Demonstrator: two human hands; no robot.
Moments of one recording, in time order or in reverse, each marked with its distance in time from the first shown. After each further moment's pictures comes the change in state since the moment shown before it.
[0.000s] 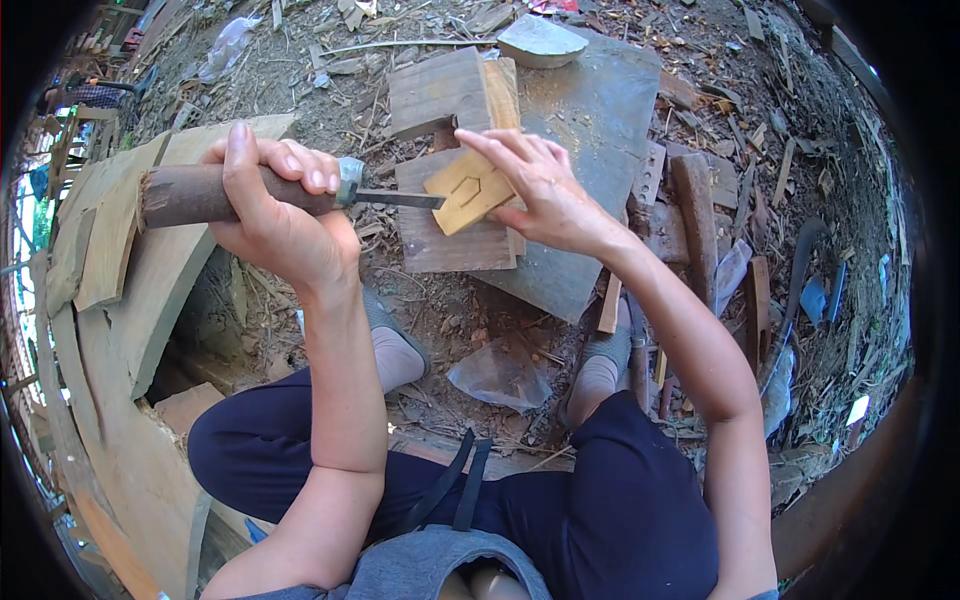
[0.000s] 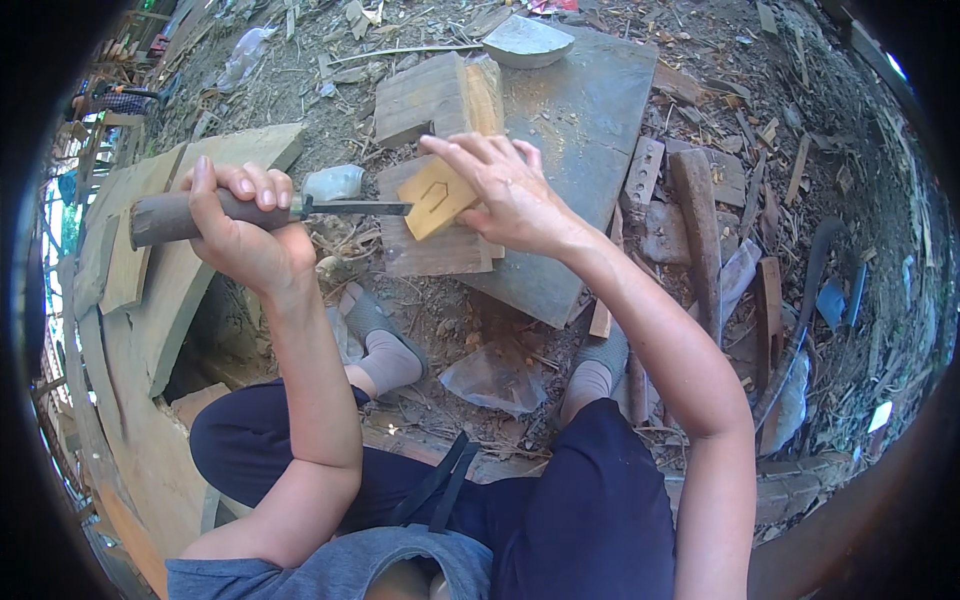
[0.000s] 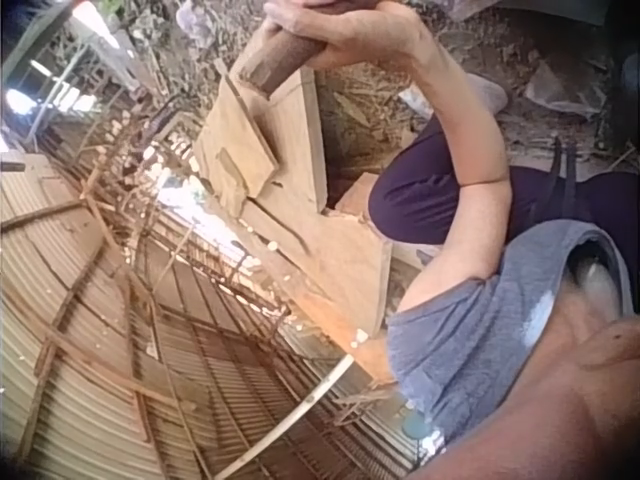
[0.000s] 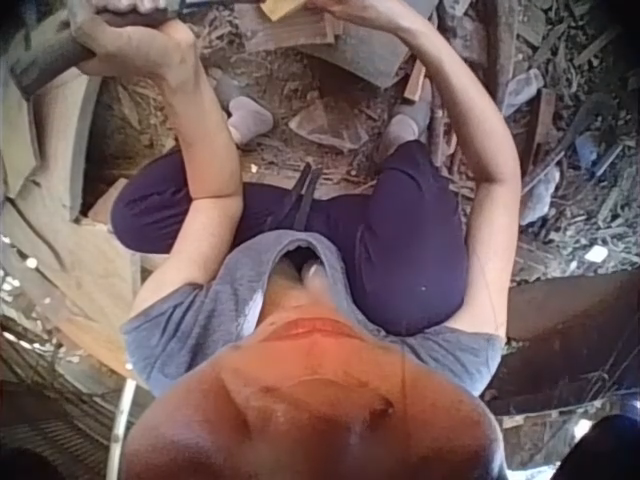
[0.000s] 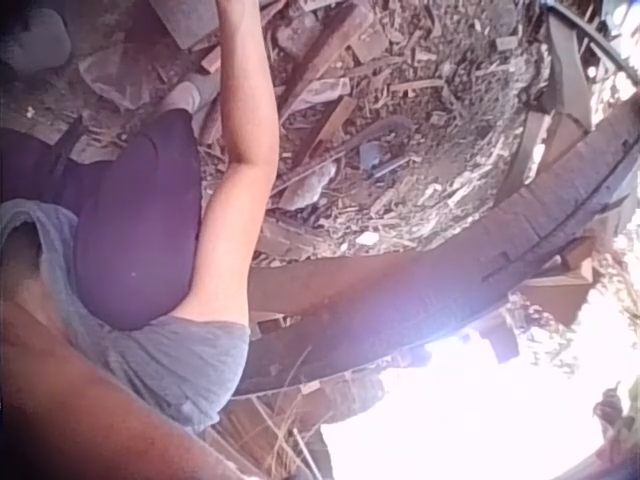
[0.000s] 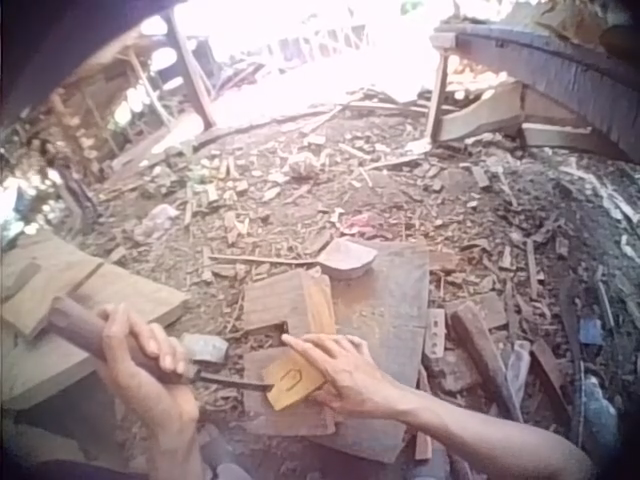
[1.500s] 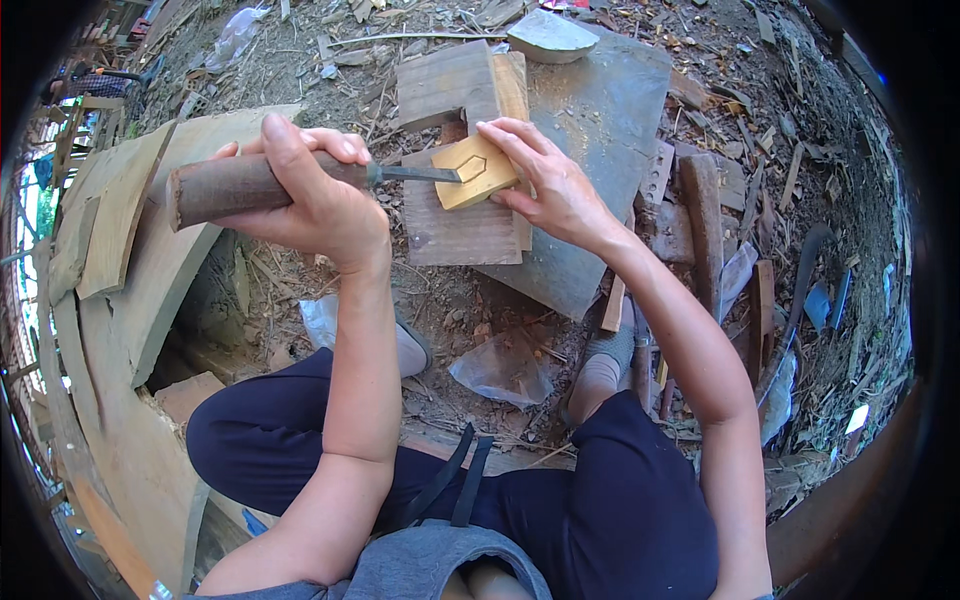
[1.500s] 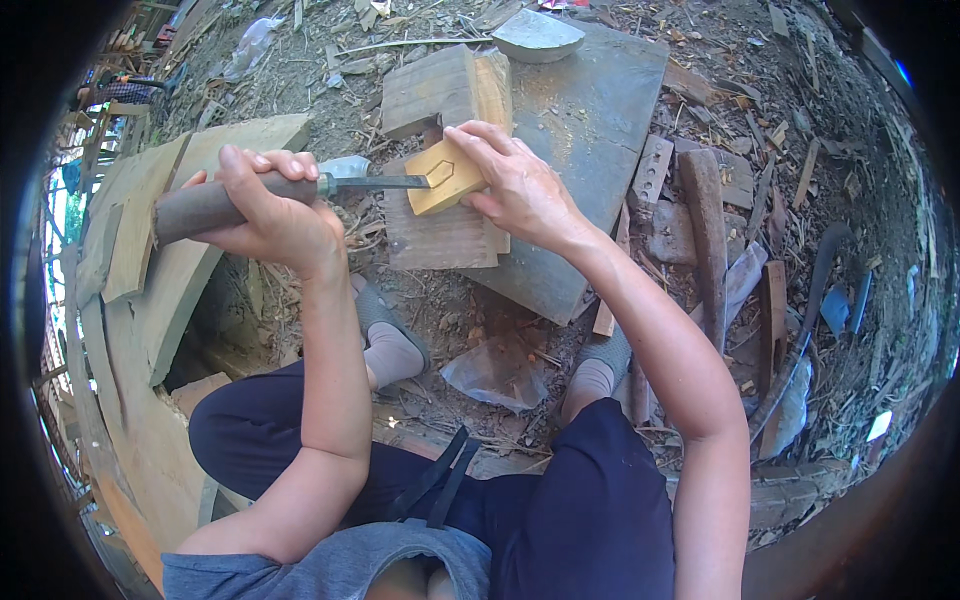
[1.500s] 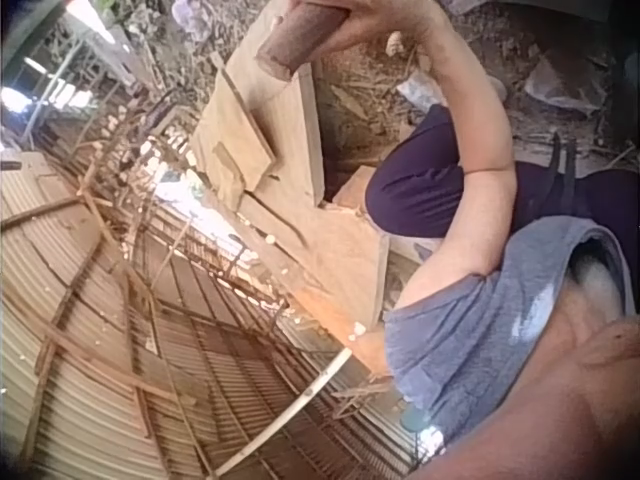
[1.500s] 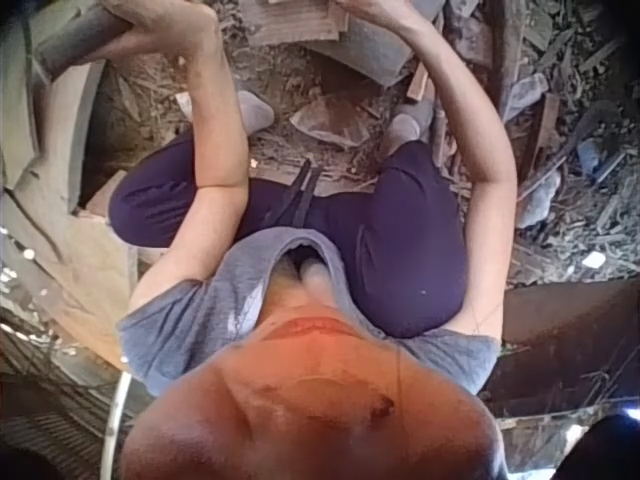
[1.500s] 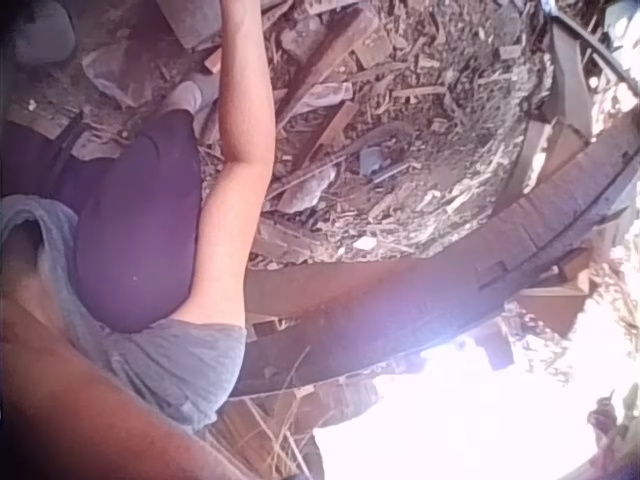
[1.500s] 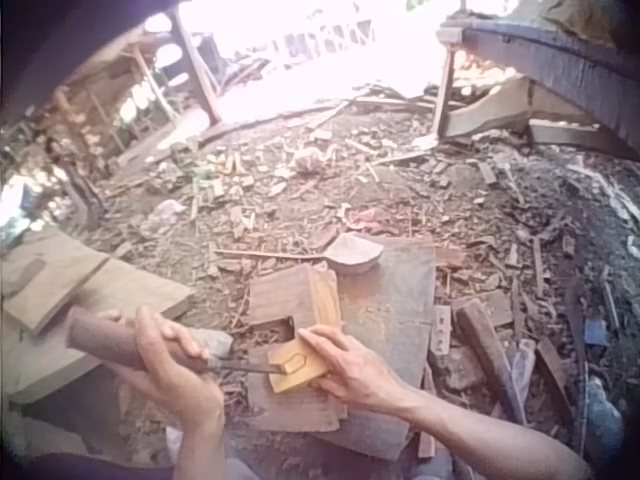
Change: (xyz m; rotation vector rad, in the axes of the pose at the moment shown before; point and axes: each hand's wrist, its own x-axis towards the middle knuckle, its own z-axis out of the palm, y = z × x) left_hand -0.008 -0.028 0.008 0.071 0.074 0.291; right_hand 0.003 0.013 0.017 0.104 0.189 0.005
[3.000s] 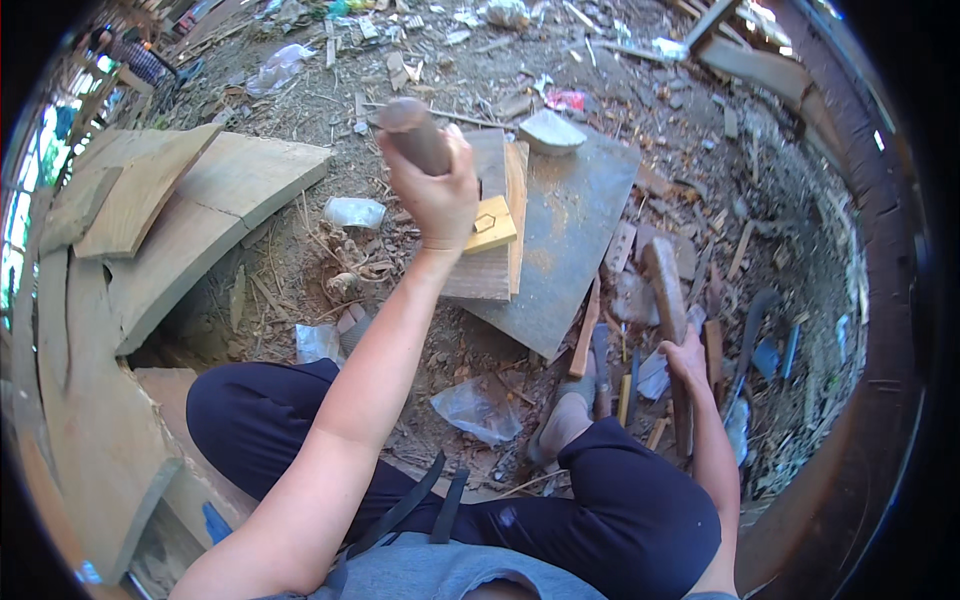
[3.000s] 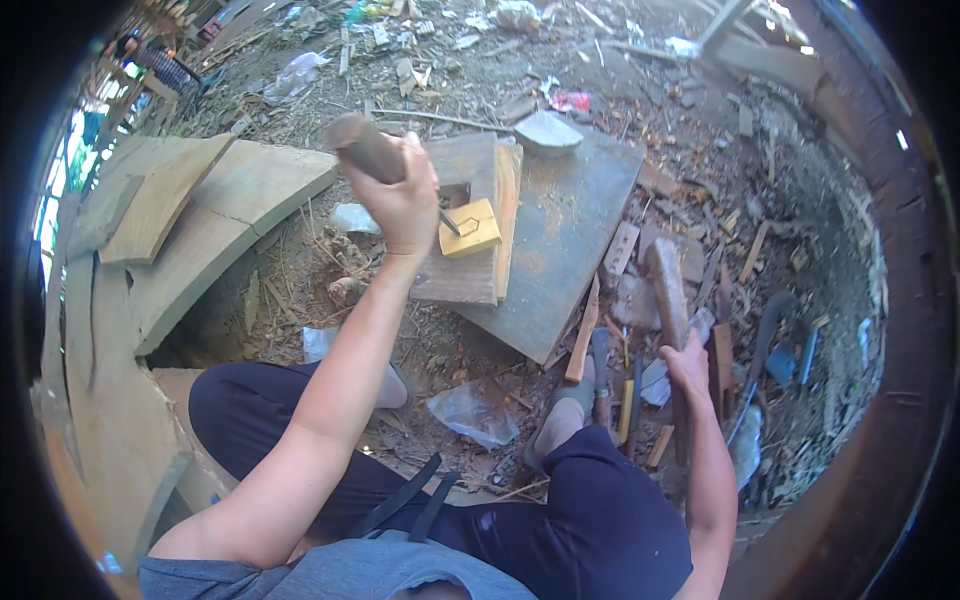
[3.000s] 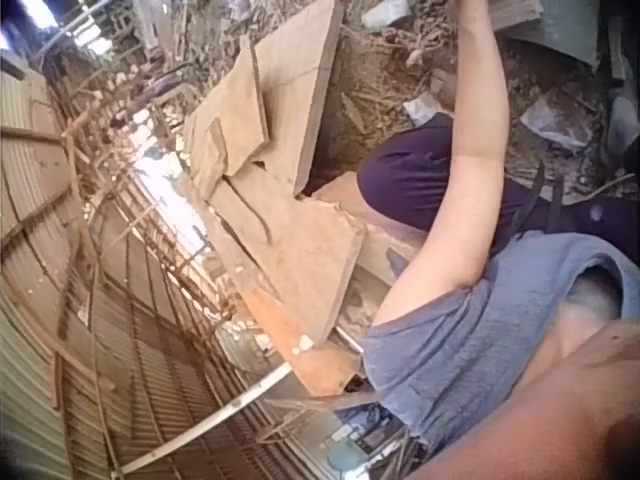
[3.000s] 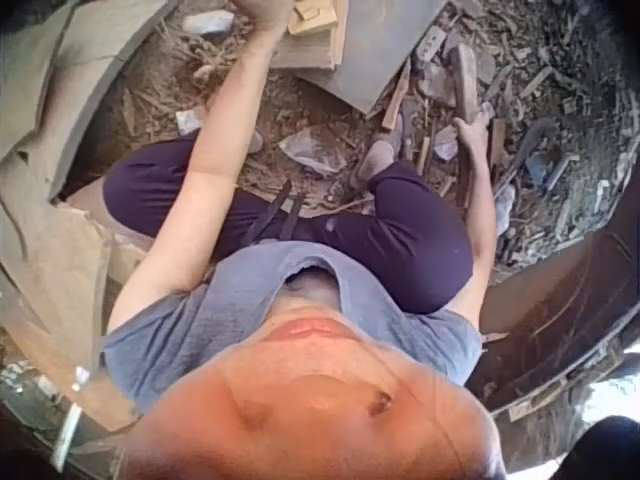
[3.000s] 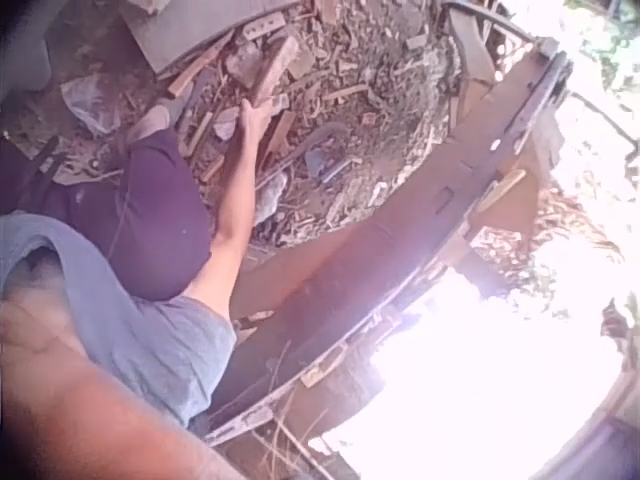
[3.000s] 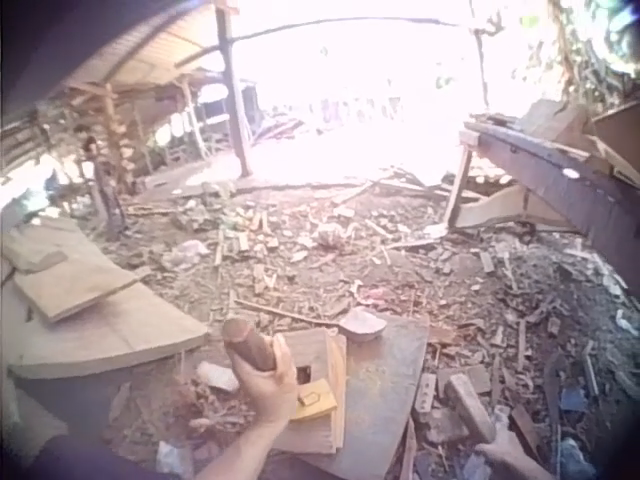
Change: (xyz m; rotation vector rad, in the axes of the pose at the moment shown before) left_hand -0.004 -0.031 0.018 0.256 -0.108 0.160; right_hand -0.245 0.084 -0.132 -0.214 0.153 1.177
